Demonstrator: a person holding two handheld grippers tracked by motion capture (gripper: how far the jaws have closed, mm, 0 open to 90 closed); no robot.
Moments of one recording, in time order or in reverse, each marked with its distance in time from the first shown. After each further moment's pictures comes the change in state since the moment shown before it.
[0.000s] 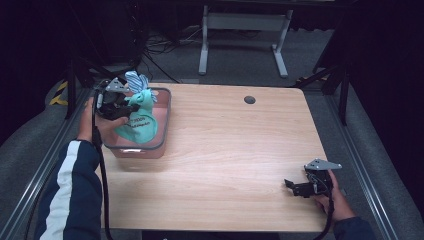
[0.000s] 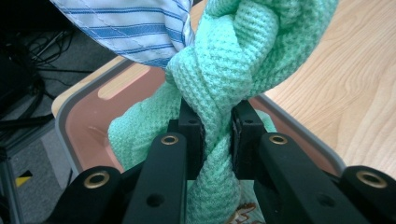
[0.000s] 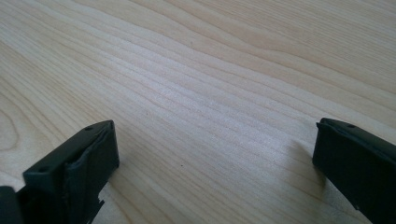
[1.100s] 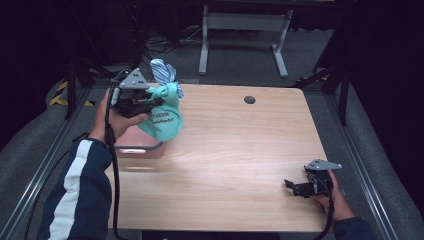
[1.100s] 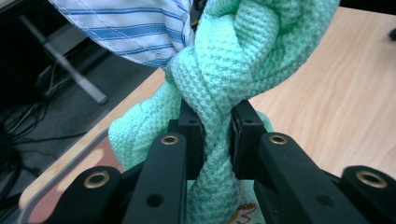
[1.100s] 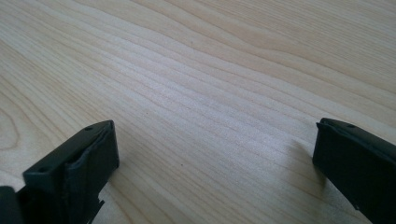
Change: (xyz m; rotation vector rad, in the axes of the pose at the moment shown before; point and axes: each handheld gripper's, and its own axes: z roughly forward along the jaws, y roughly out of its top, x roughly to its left) left arm -0.070 0.063 -0.028 -0.150 -0.127 0.173; right arm 0.000 0.000 0.000 0.000 0.001 0.000
